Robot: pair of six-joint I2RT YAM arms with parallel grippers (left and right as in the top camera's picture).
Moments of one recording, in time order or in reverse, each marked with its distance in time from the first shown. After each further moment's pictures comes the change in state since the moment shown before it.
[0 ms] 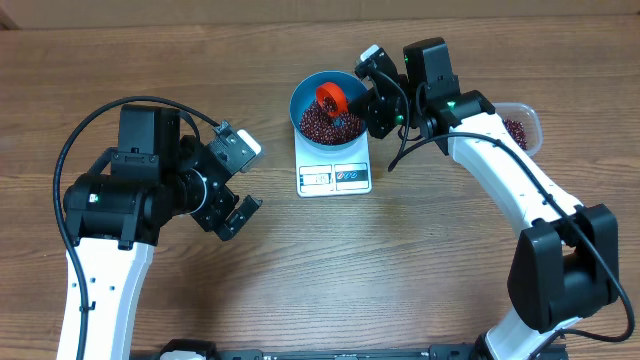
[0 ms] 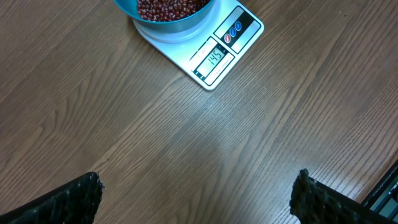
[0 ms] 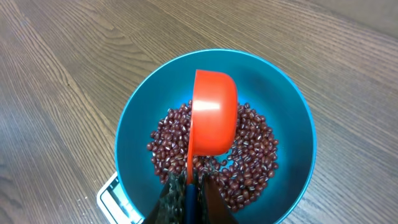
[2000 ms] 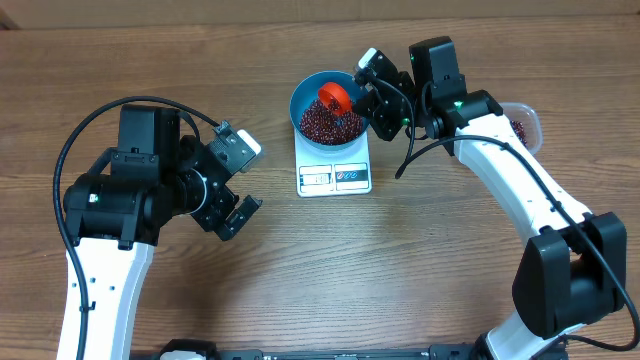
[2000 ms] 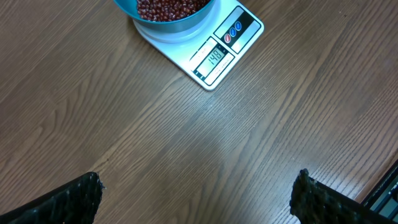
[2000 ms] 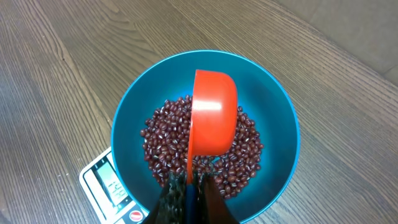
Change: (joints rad) left arm 0.000 0.000 0.000 0.000 0.000 0.000; right arm -0.011 -0.032 0.000 -0.039 -0.002 -0.181
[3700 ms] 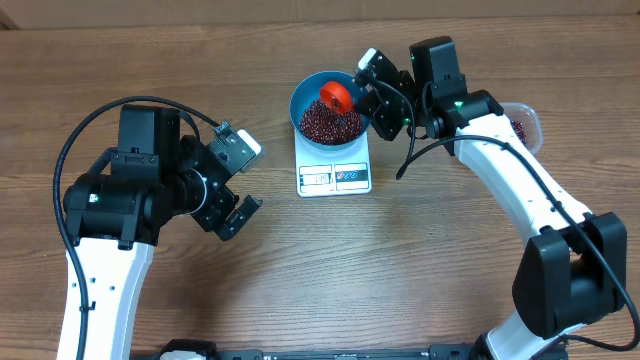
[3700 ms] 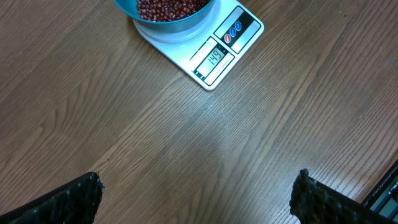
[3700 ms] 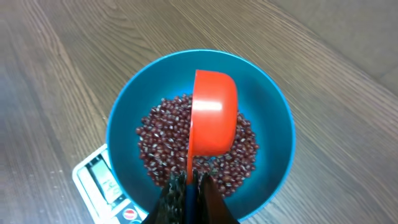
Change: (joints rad) left arm 0.000 0.000 0.000 0.000 0.000 0.000; right arm -0.003 0.000 0.000 0.000 0.003 -0.027
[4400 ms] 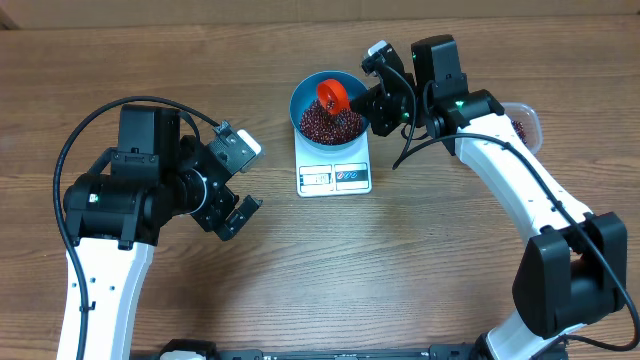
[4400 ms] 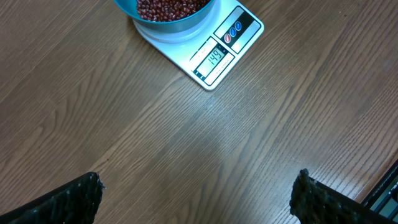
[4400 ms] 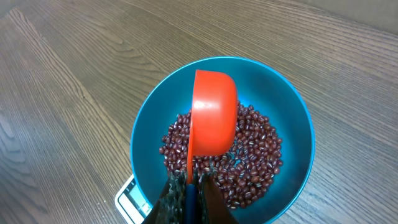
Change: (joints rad) left arm 0.000 0.000 0.000 0.000 0.000 0.000; right arm -0.003 0.000 0.000 0.023 -0.038 0.284
